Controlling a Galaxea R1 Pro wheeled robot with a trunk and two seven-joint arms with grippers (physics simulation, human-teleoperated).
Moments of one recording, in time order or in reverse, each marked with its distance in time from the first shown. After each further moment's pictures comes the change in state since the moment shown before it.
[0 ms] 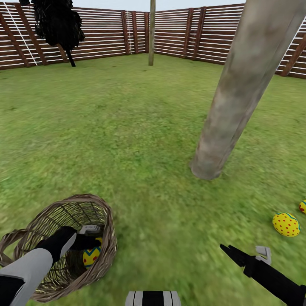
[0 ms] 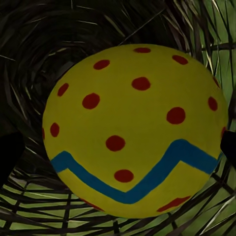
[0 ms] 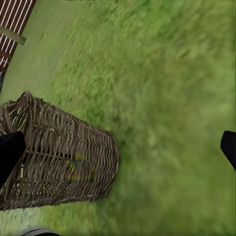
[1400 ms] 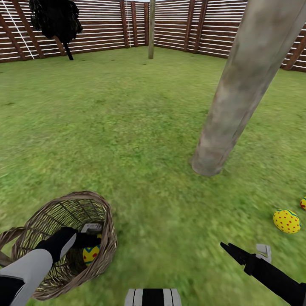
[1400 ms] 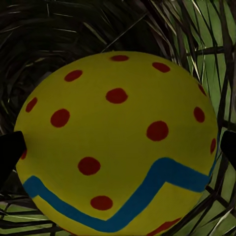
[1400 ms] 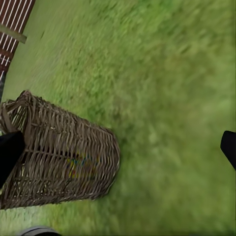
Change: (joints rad) left arm 0.003 0.000 -0.002 0.002 -0.003 -0.079 -0.057; right arm -0.008 -0.007 0.002 -0.001 -0.012 0.003 0.010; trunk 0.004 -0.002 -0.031
